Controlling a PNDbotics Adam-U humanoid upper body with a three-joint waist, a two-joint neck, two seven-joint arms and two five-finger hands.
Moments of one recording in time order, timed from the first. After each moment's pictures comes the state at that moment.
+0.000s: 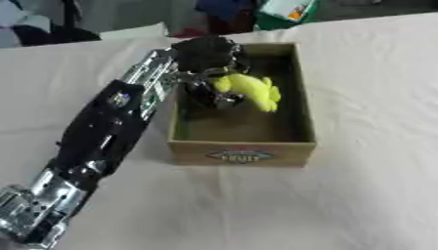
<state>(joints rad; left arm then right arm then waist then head) -0.98 0.46 -0.24 -1.10 -1.10 -0.73 -0.18 -0.45 -0.28 0.09 -1.98 -0.11 -0.08 -0.08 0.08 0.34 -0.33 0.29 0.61</state>
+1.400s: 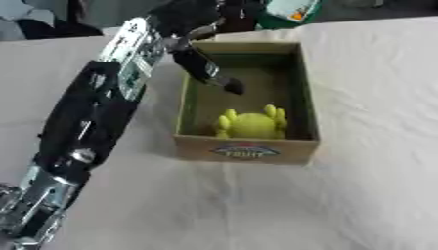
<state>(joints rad) -0.98 0.48 -0.13 -1.31 -0.94 -0.57 -0.19 -0.45 -0.28 0.07 -1.98 -0.12 -0.09 -0.10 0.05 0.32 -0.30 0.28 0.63</state>
